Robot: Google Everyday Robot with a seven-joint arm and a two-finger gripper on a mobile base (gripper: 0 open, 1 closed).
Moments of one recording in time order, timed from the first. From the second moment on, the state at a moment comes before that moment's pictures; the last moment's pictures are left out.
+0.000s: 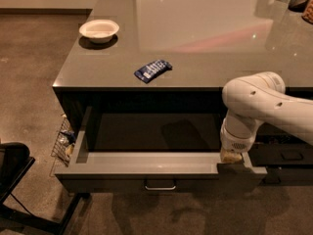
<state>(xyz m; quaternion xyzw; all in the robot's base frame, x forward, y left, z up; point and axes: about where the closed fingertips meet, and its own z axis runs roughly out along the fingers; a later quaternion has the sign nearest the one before) 0.475 -0.234 0.659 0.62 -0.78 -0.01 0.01</state>
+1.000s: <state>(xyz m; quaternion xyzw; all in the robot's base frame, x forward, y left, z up) 0.411 -0.233 0.660 0.61 -0.79 -0.05 0.07</state>
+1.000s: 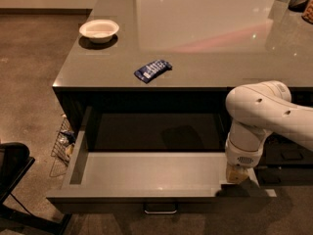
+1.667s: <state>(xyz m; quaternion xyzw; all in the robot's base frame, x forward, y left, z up) 0.409 -0.234 0.661 0.61 -0.79 -0.05 0.07</state>
